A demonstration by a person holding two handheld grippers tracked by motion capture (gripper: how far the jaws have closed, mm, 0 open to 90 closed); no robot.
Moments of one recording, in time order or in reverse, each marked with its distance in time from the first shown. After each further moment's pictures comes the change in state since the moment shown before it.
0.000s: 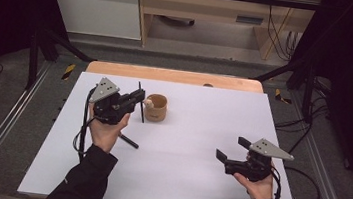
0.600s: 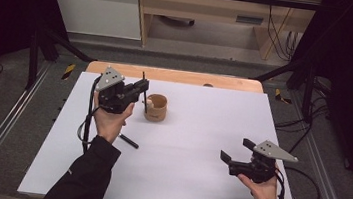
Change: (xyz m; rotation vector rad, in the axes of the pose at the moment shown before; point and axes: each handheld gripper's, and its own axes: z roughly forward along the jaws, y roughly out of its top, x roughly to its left) left arm 0.005 0.019 0.018 -0.014 0.016 0.021; right arm -0.009 -0.006 -0.006 0.009 -0.031 -0.005
